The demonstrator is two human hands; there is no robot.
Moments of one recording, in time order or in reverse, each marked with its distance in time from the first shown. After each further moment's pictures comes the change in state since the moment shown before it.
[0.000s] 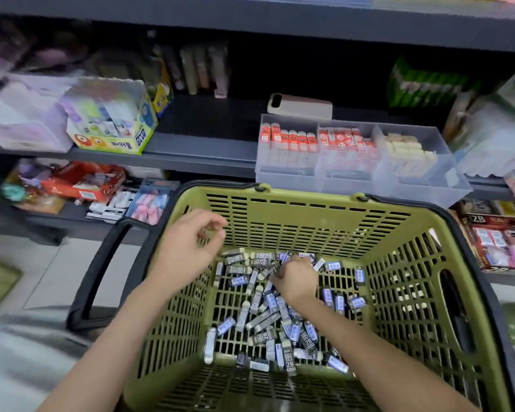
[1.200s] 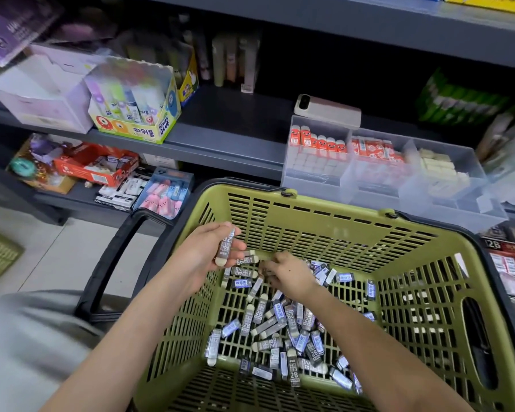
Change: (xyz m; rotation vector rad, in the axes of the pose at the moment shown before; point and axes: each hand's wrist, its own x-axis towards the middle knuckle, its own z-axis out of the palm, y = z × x) left_hand 0.011 -0.006 0.003 -0.830 -0.133 -0.827; right_hand 0.047 -0.001 0.020 -0.250 -0.089 -0.608
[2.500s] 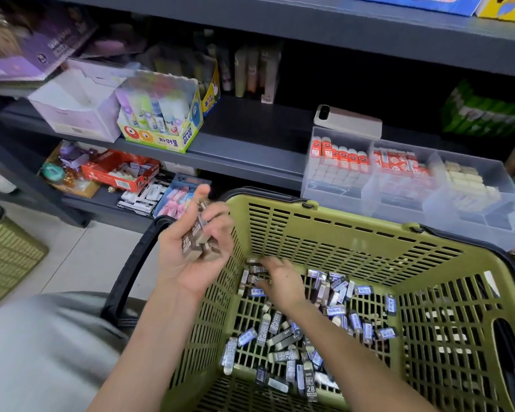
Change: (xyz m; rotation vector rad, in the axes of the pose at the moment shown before) left_hand -0.017 0.014 -0.030 -1.264 -0.751 0.241; right_hand 0.021 -0.059 -0.007 0.299 0.099 0.203
